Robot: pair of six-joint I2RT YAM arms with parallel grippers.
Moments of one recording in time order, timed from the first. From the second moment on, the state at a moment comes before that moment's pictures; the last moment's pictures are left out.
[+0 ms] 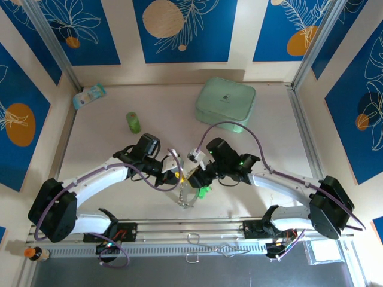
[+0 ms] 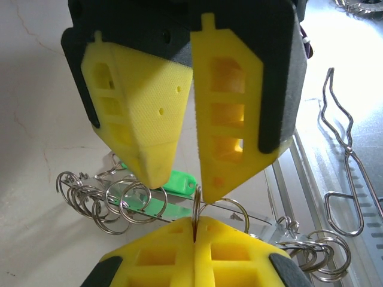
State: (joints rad) left arm -0.63 1.30 0.75 -0.41 0.88 0.63; right arm 0.84 1.25 0.77 -0.34 -0.51 0.15
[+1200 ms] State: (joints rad) left arm -0.63 1.30 0.75 -0.41 0.90 0.60; right arm 0.86 1.28 0.85 -0.49 -0.52 -0.13
